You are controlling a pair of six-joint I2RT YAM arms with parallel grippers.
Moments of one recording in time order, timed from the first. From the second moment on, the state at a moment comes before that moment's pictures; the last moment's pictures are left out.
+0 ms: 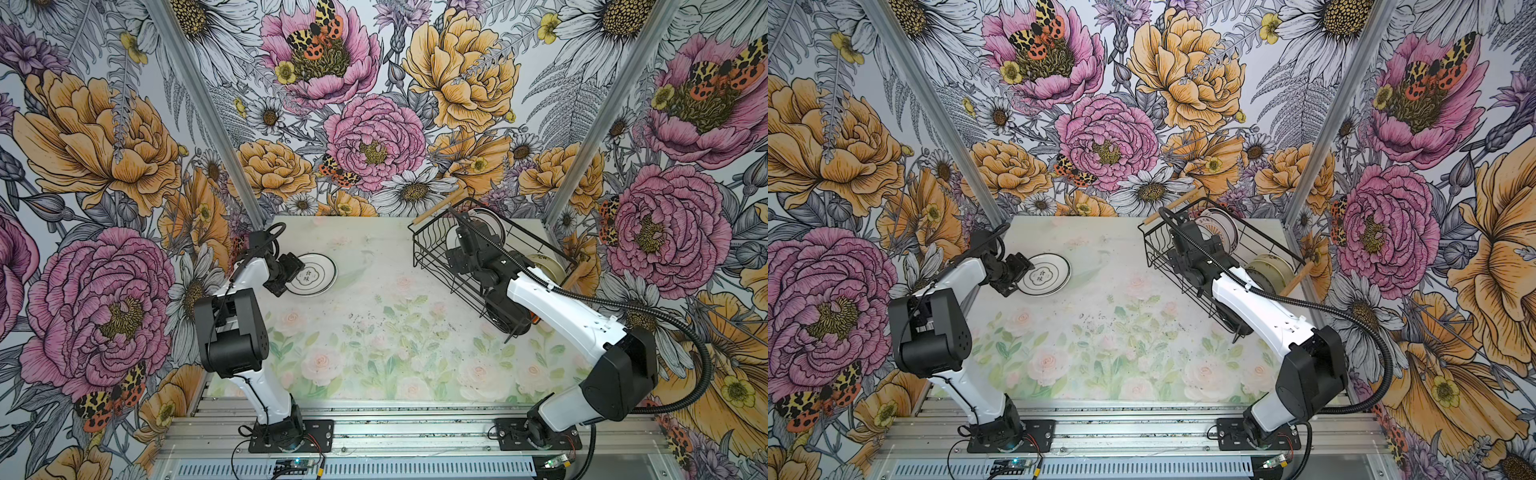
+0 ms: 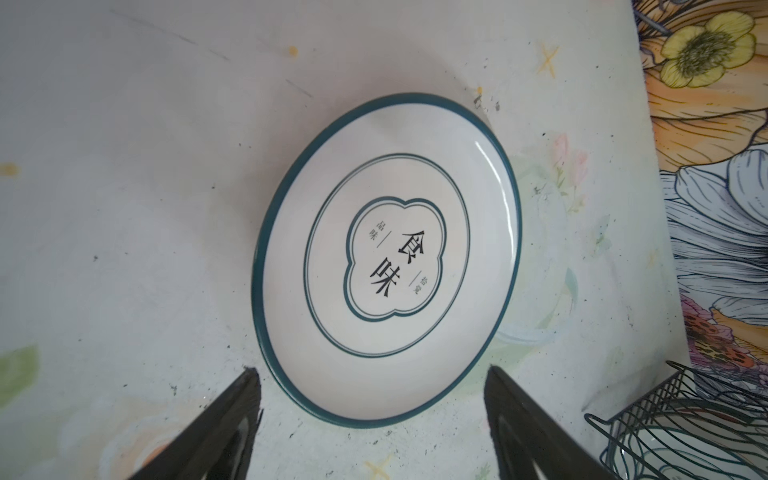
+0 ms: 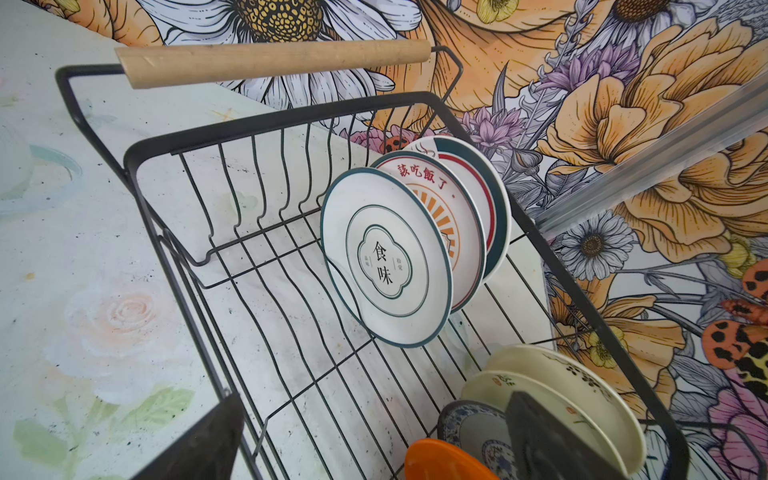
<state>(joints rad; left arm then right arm) 0.23 1.79 1.29 -0.58 0.22 -0.68 0.52 1.52 1.36 -0.59 0.51 0.00</state>
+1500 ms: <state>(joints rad) -0.69 1.64 1.67 -0.69 -0.42 -0.29 0.08 1.75 1.54 -0.62 -0.24 0.00</state>
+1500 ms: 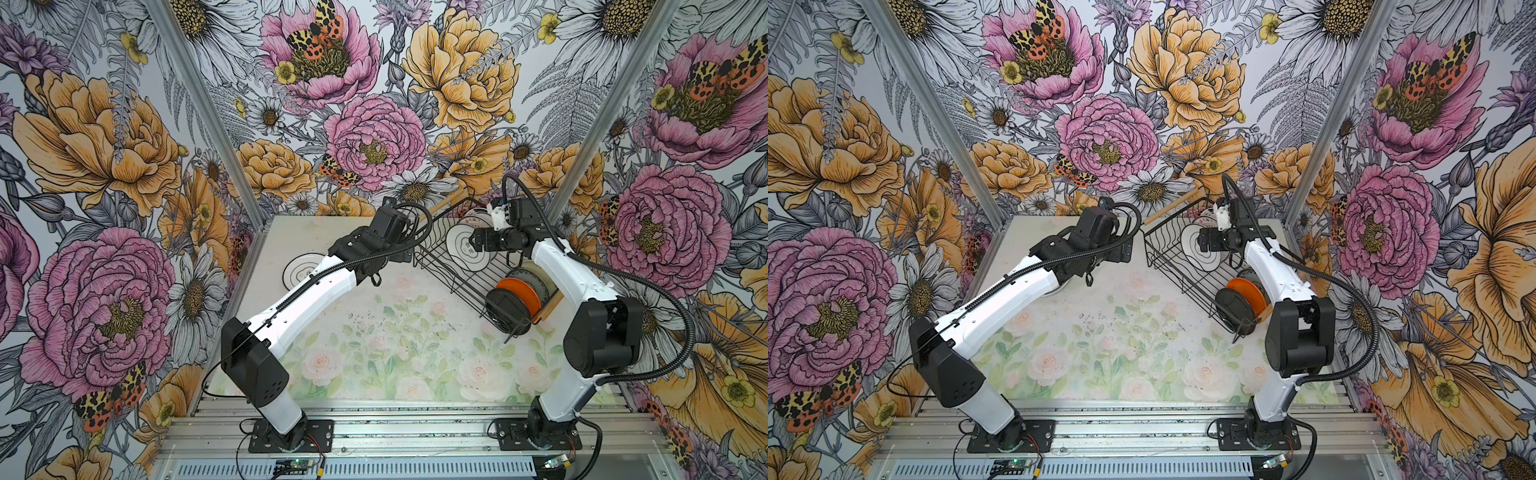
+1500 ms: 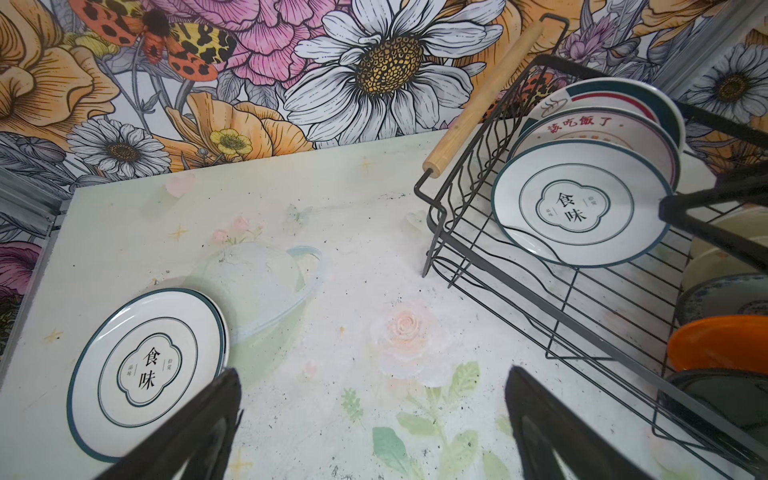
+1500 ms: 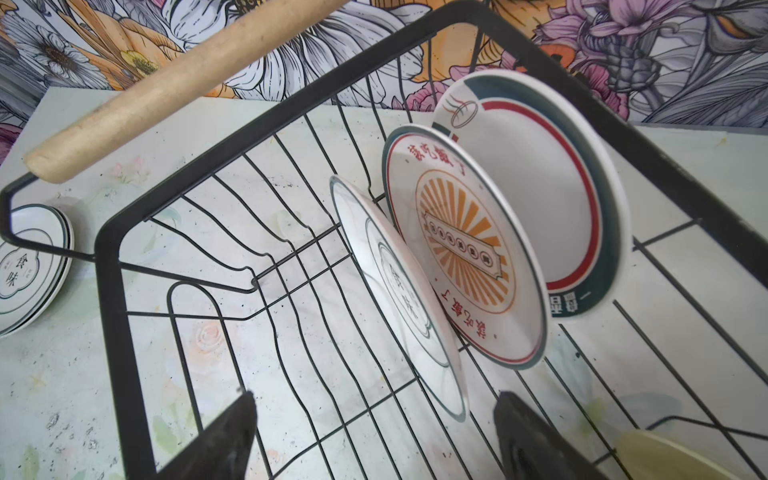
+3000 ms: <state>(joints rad) -0.56 1.34 1.29 -0.37 -0.19 -0.29 0.04 2.01 1.69 -0.61 -0.26 -0.56</state>
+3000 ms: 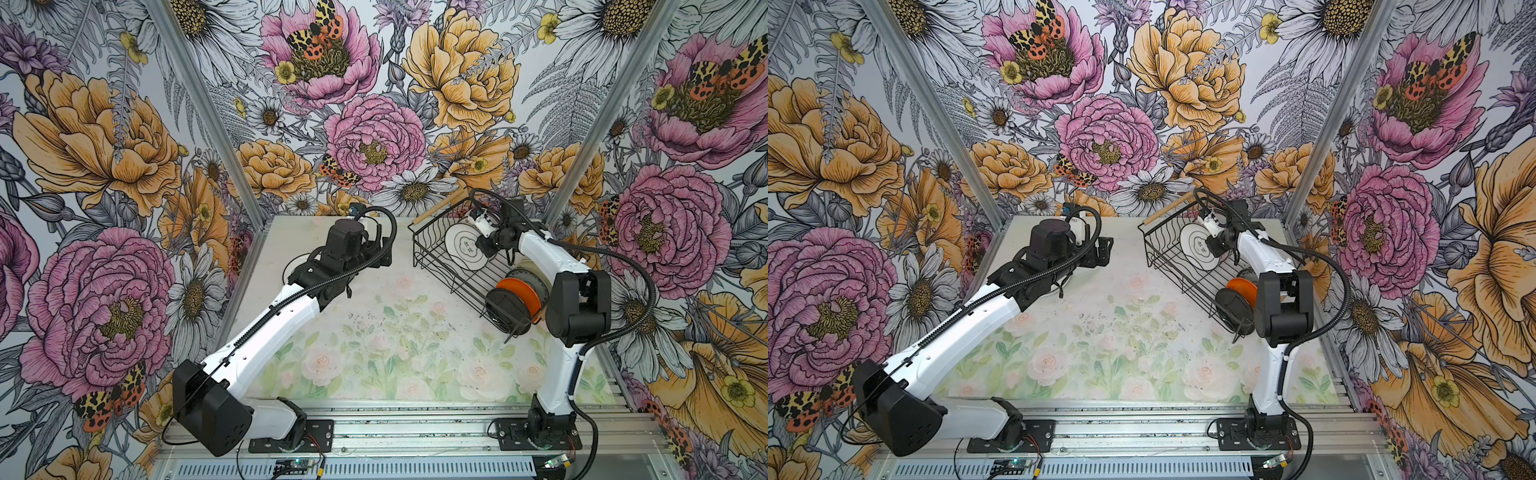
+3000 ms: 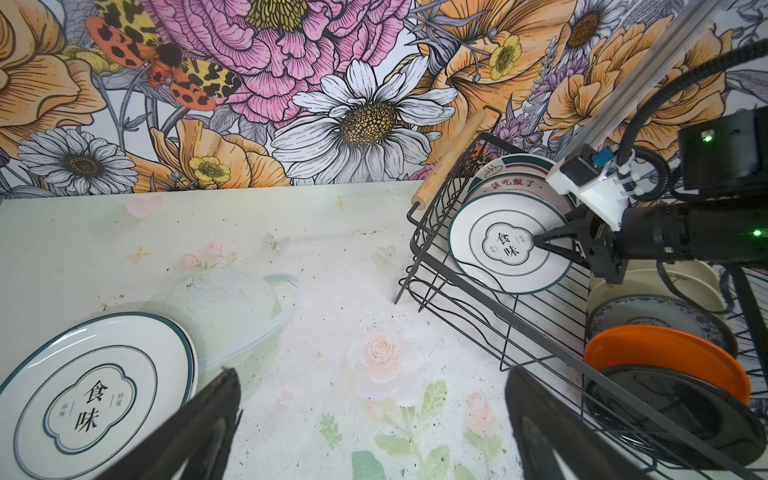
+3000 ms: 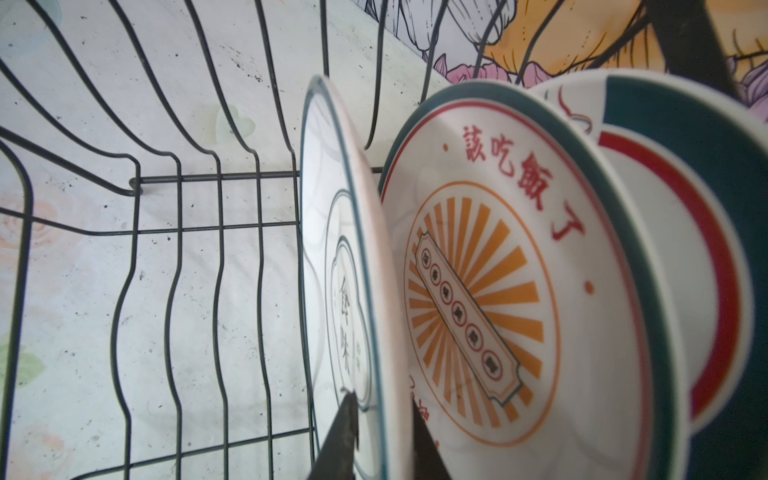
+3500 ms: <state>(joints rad) -0.51 1.29 1.22 -0.30 -0.23 -0.40 0.03 2.01 1.68 -0.58 -0.30 -0.57</state>
